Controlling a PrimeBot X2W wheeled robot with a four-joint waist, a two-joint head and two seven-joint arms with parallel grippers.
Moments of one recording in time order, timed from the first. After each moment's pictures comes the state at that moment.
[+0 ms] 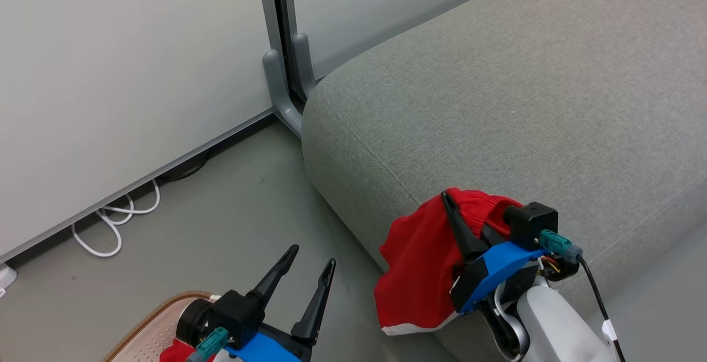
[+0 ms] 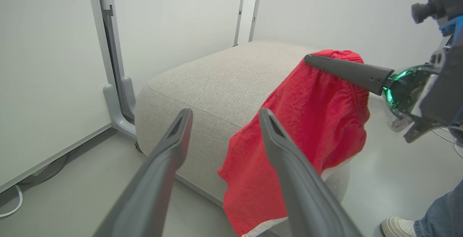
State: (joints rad) left arm -0.18 0.11 -0.45 0.31 -0.29 -0.13 -0.26; right arm -0.40 -0.05 0.29 0.57 0.27 0.13 -0.14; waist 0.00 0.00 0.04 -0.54
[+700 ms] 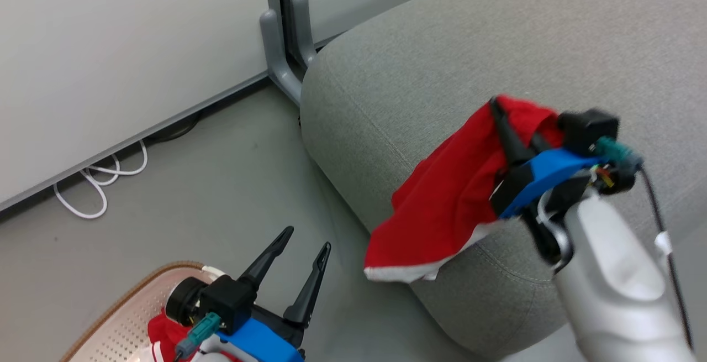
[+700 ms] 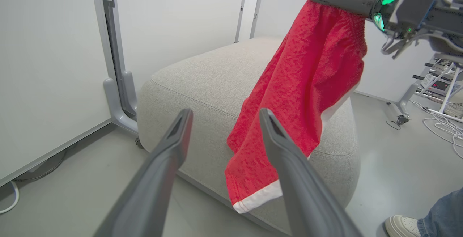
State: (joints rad) left arm -0.22 0.15 -0.47 0.28 -0.29 -0.13 -0.26; right arm -0.57 -0.08 0.15 0.54 0.22 0.13 -0.06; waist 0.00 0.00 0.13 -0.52
